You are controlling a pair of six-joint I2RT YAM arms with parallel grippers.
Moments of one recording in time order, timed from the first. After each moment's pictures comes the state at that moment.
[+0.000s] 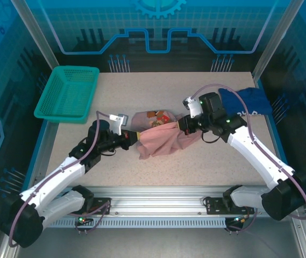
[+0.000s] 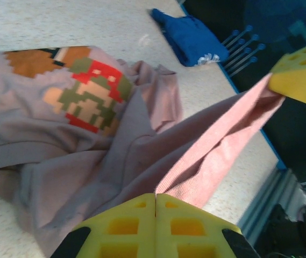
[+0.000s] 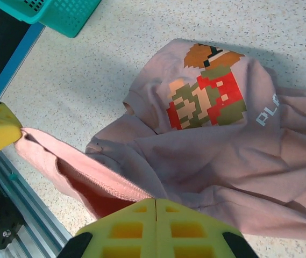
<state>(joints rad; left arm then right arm) -0.46 0.96 0.59 -0.06 0.43 -0.51 0.46 1.24 1.13 -0.69 -0.35 0.20</state>
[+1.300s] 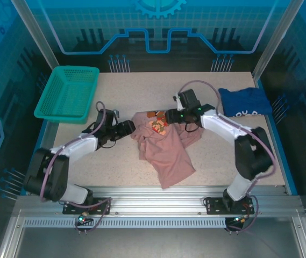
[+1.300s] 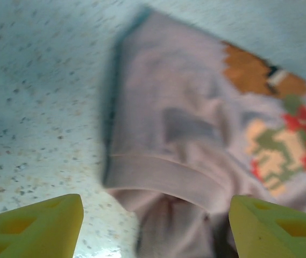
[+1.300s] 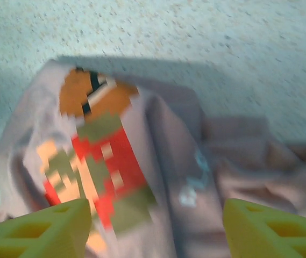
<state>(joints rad) -0.25 1.47 0.72 -0.09 0.27 -0.73 0.47 1.74 1.25 -0.41 -0.10 0.31</state>
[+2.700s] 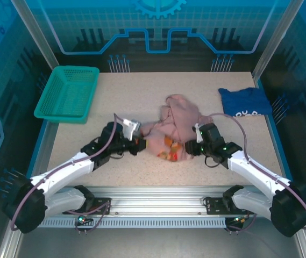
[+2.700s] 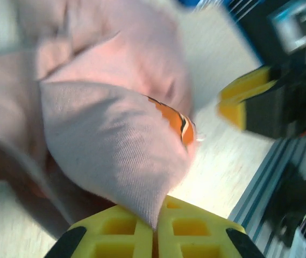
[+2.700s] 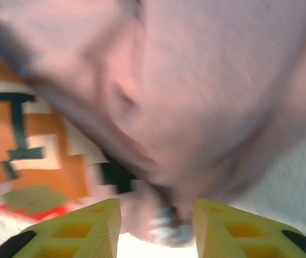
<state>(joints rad) -0.58 1.11 0.56 -0.07 0.39 -0.45 0.49 1.07 0.58 -0.43 -0.07 0.36</state>
